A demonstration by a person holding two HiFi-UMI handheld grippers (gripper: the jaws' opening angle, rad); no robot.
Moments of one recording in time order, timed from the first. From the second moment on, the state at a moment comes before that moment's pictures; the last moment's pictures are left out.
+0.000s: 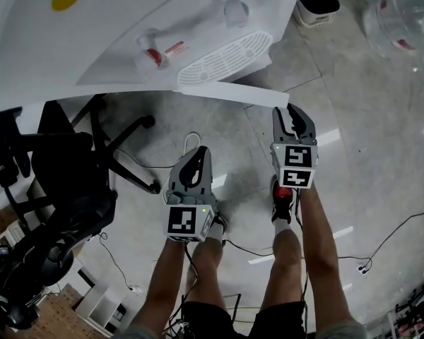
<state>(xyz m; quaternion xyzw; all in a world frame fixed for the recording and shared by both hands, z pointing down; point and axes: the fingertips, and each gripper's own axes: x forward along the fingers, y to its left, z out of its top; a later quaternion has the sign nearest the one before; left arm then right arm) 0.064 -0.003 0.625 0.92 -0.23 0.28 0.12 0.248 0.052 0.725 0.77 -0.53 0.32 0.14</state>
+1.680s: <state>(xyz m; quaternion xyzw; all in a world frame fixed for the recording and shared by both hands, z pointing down) 0.105 -0.020 0.644 0.91 -0.28 0.28 0.10 0.341 -0.051 0.728 0.76 -0.59 0.27 0.13</state>
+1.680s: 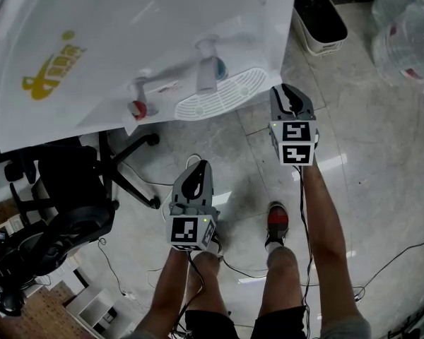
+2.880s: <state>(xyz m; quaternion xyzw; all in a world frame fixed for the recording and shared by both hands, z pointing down) 0.139 -0.017 0.554 0.92 -0.27 0.26 0.09 0.334 -0.019 0.649 0.73 -0.61 0.25 0.16</state>
